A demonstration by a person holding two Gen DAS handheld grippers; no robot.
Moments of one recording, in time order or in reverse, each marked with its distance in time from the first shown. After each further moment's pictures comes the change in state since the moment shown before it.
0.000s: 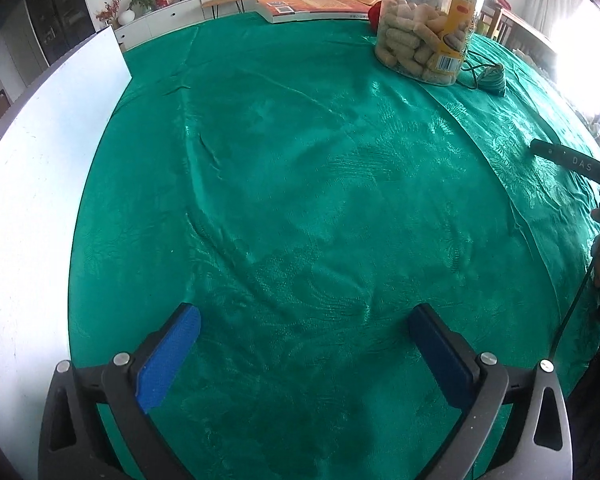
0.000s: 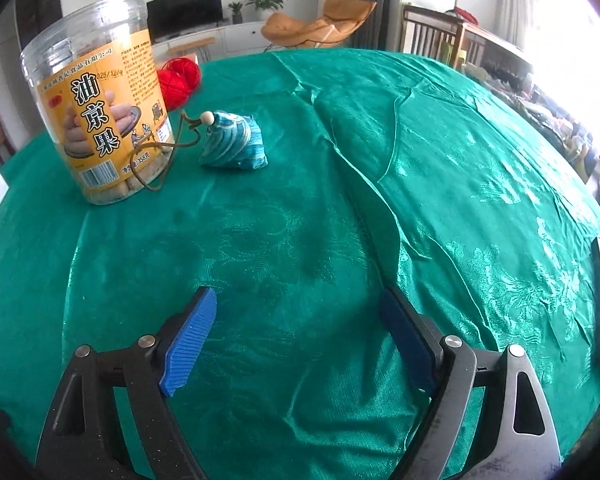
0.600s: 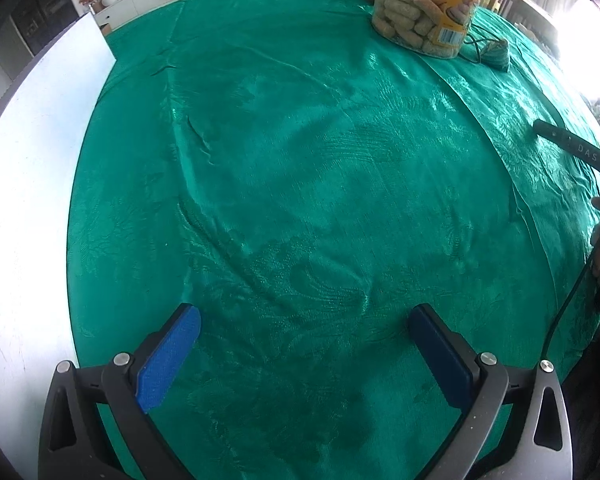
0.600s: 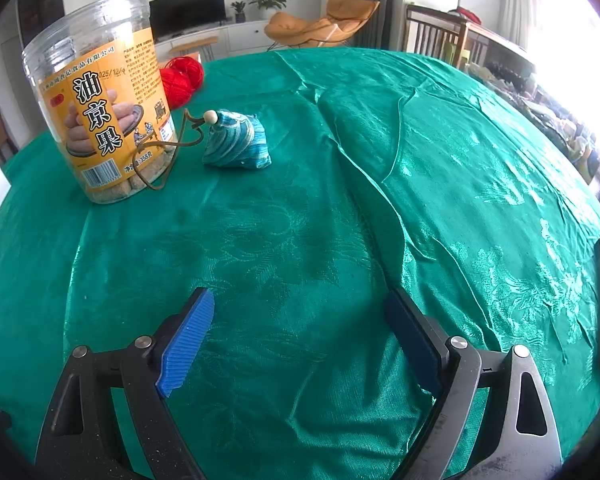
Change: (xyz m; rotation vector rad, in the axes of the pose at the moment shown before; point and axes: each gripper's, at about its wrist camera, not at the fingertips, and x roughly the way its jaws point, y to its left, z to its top) left arm 0.007 -0.004 0.014 0.033 0.150 -0.012; right arm 0.002 0.001 0.001 -0.001 0.001 0.010
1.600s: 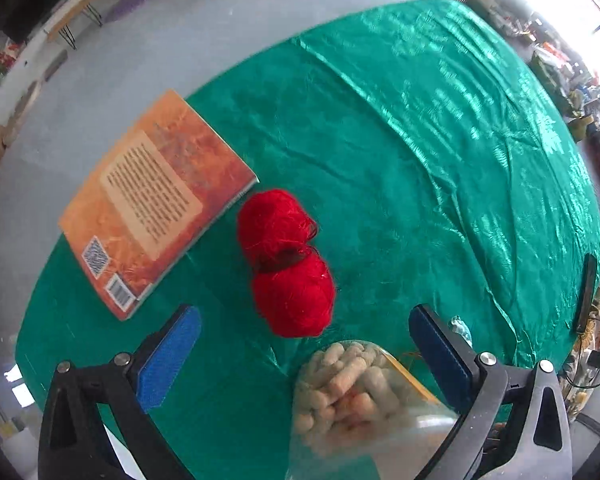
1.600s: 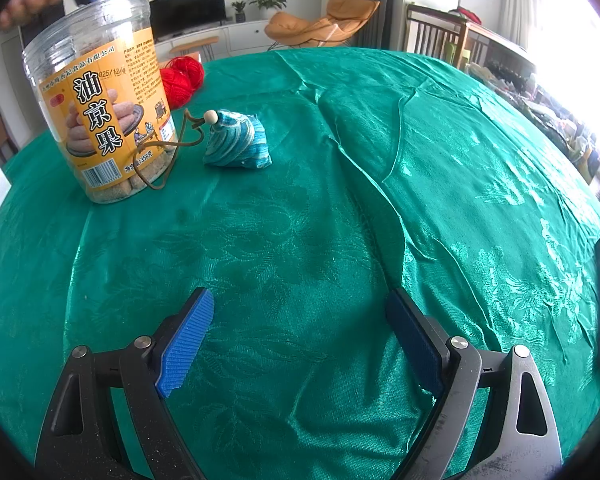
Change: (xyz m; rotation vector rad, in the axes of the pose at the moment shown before) left arm 0.037 -0.120 0.466 0.366 0.264 -0.075; right arm -0.001 -0.001 0.000 -0.002 0.000 0.001
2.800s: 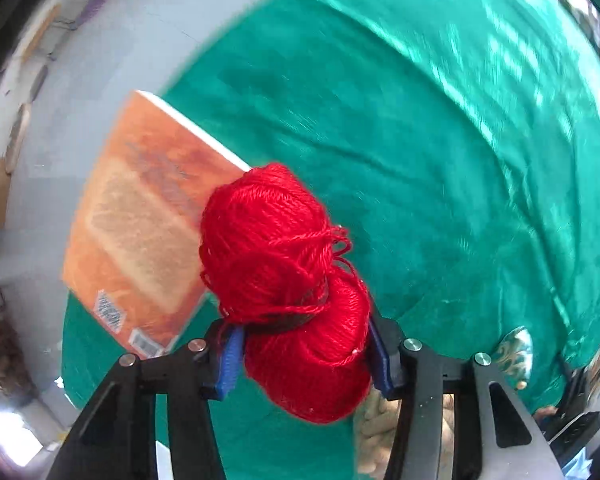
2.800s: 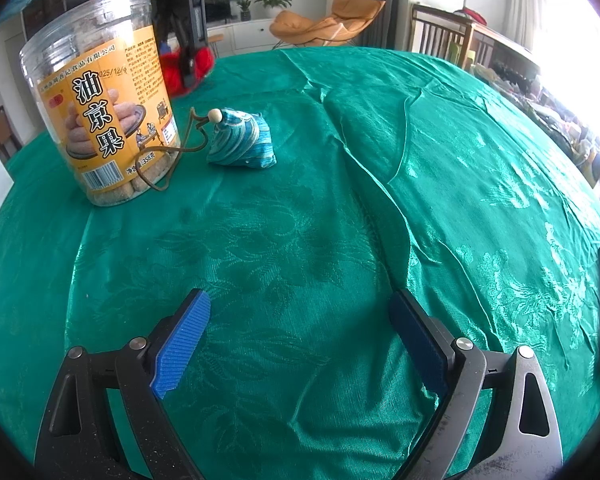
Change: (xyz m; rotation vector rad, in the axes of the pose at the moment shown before) left arm 0.033 -0.002 0.033 0.103 0.118 0.115; right arm 0.004 0.001 0.002 -0.013 0.005 0.014
